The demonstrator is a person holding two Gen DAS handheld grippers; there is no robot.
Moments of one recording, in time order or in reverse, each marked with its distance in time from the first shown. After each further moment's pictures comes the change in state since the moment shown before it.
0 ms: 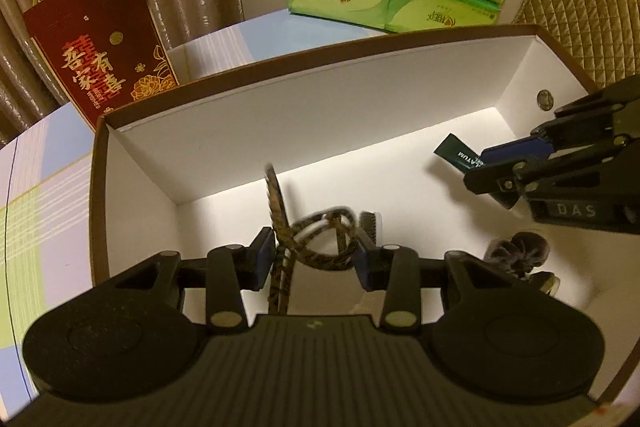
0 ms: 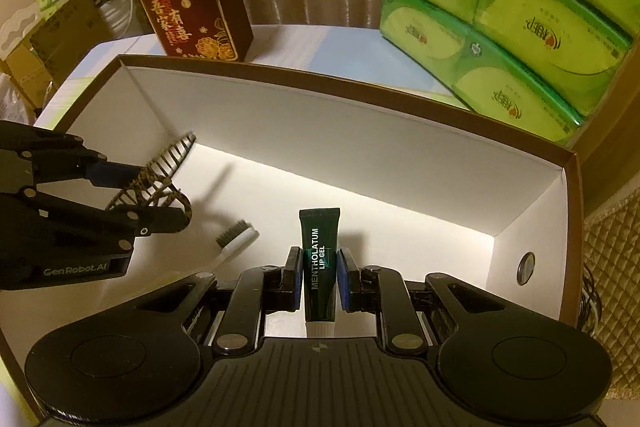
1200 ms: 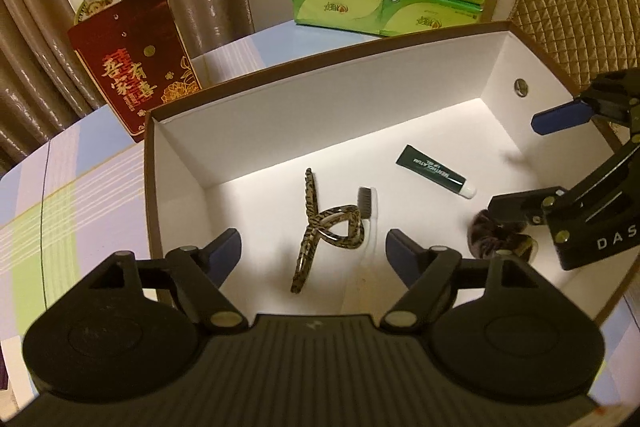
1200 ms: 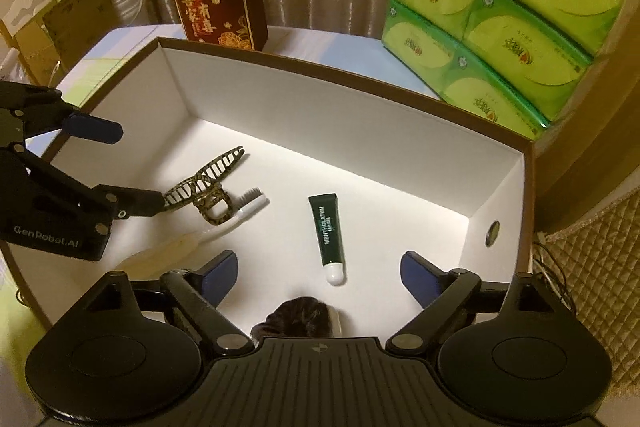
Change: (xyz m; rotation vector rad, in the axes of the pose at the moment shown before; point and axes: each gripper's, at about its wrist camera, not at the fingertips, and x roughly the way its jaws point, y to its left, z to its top) left arm -0.054 -0.012 -0.021 0.032 -0.027 0.050; right arm -0.048 0.022 -0.027 -0.065 -0.027 -0.048
